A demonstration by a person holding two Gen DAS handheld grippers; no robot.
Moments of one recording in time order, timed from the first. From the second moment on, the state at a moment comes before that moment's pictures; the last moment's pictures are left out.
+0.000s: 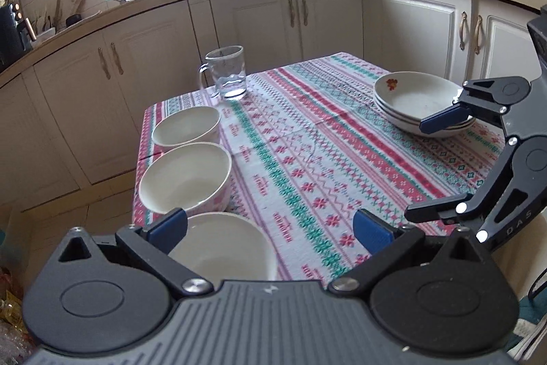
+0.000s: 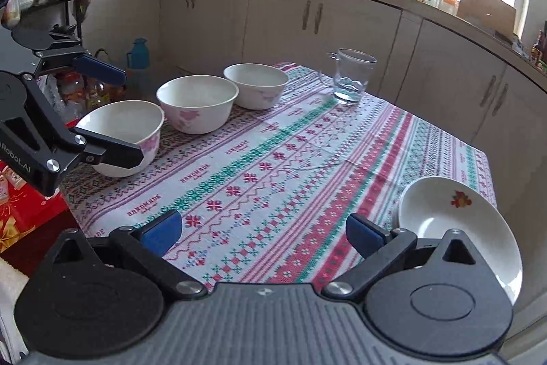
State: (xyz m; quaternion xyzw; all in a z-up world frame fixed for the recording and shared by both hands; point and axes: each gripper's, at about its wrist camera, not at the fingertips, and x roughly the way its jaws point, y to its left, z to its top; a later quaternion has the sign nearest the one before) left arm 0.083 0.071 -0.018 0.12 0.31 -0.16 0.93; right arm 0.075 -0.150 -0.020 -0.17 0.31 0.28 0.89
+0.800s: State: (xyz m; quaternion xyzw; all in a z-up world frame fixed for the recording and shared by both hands) left arm 0.123 0.170 -0.051 0.02 0.39 -0.17 0.90; right arm 0.091 -0.017 -0.042 -0.22 0.32 0.42 0.82
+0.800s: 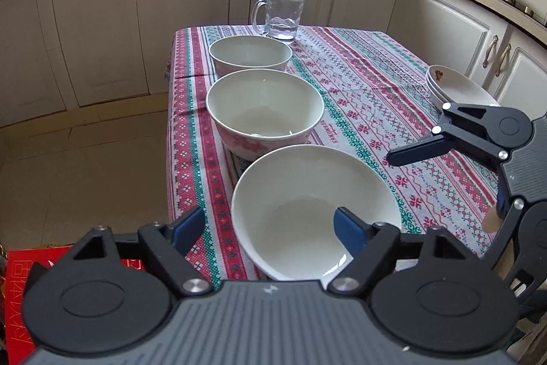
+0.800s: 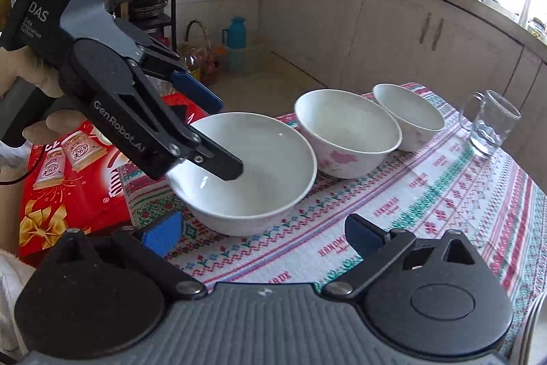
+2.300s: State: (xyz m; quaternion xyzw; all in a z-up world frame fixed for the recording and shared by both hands) left arm 0.145 0.110 -0.041 0.02 0.40 -0.25 0.88; right arm 0.086 -0.057 -0.032 -0.19 0.32 0.40 0.84
